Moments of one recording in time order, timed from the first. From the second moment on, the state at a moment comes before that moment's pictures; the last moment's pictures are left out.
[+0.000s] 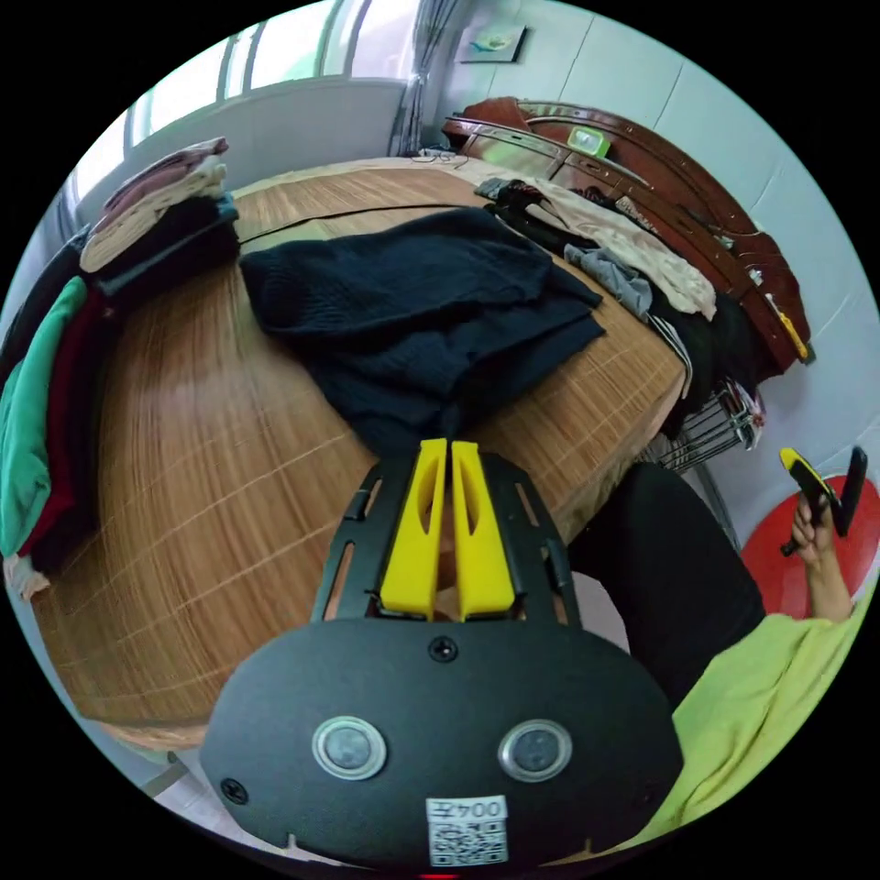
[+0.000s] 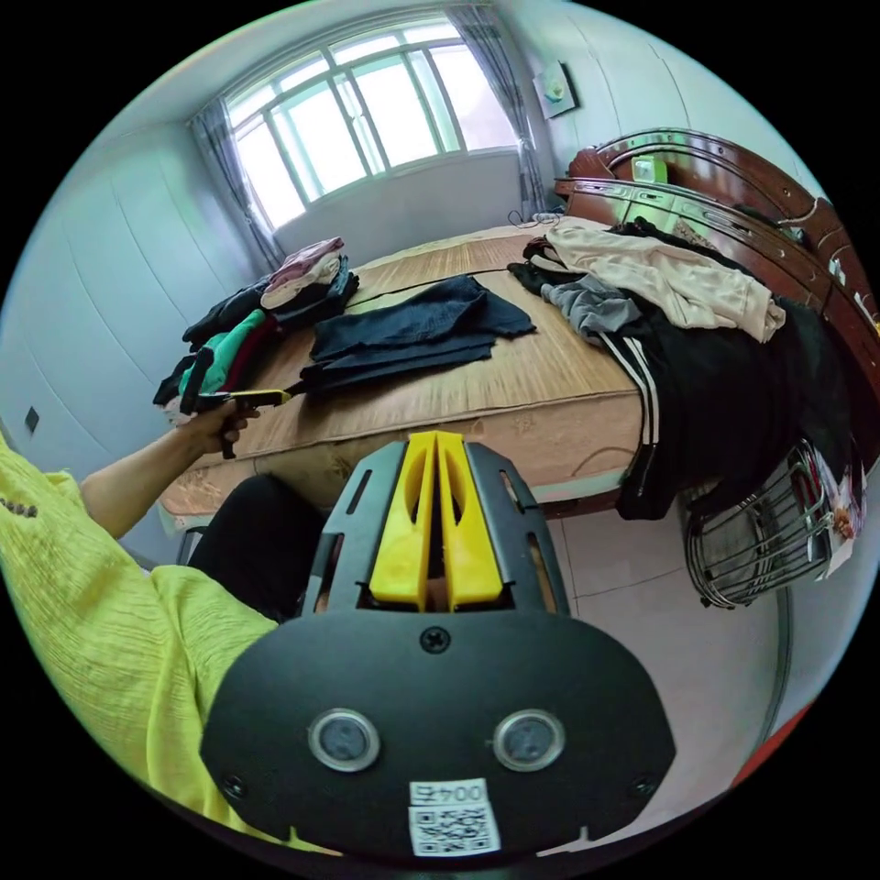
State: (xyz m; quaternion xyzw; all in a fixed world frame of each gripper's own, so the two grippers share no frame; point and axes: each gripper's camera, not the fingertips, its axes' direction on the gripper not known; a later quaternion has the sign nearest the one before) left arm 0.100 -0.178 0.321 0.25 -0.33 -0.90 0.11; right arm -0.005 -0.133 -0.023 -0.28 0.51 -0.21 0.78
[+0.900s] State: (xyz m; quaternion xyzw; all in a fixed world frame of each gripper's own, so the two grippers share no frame) left arm 0.211 -0.314 0.426 0.23 -0.38 -0.89 -0.06; right arm 0.115 -0.125 0.244 -0.49 0.56 -0.28 0.60
